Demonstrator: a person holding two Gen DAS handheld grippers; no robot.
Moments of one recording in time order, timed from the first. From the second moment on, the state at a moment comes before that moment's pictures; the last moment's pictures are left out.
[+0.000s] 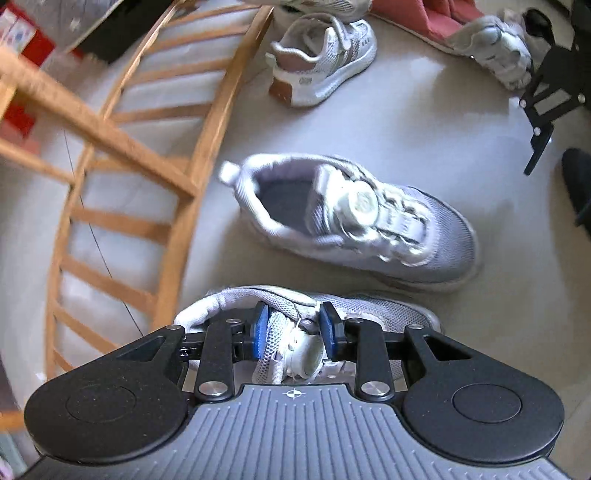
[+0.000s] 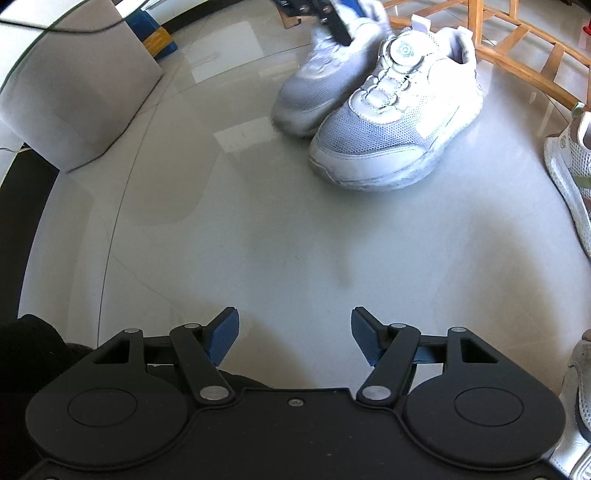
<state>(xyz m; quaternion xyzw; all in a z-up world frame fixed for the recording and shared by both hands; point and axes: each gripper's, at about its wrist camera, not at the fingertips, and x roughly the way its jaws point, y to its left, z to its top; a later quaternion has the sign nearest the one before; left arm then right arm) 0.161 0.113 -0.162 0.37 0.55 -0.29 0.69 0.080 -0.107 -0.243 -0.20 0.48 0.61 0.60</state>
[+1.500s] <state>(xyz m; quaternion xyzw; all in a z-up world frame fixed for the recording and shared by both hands) 0.221 0.139 -0.179 -0.04 0.63 0.01 0.77 0.083 -0.113 -0.236 -0.19 0.47 0.59 0.63</state>
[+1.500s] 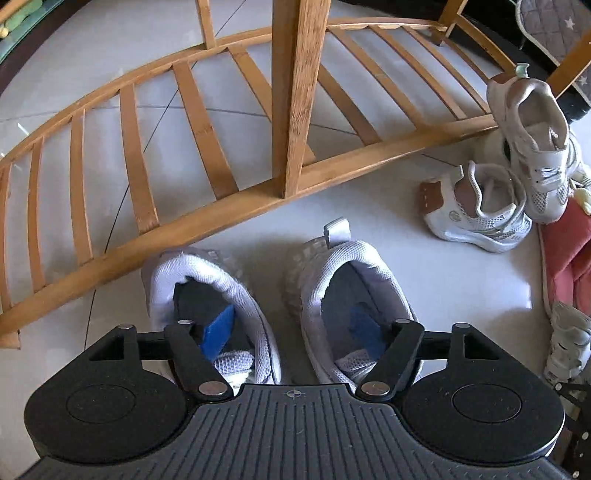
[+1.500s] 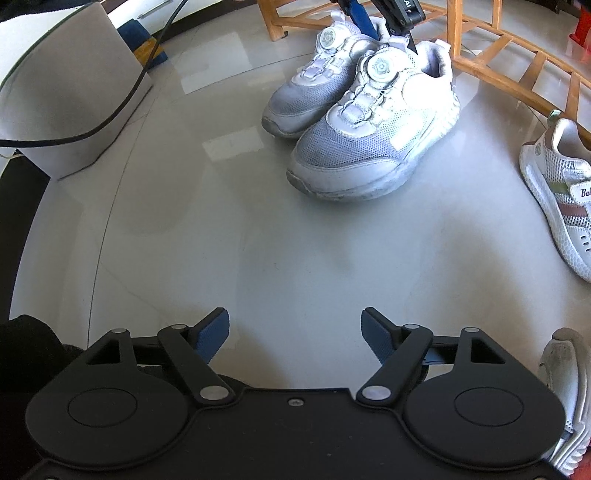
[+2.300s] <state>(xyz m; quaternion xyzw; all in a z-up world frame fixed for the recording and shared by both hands) 0.233 0.146 -0.193 -0.07 0.67 0.02 0.74 0.087 -0.112 -0.239 -0.20 0.47 0.59 0.62</state>
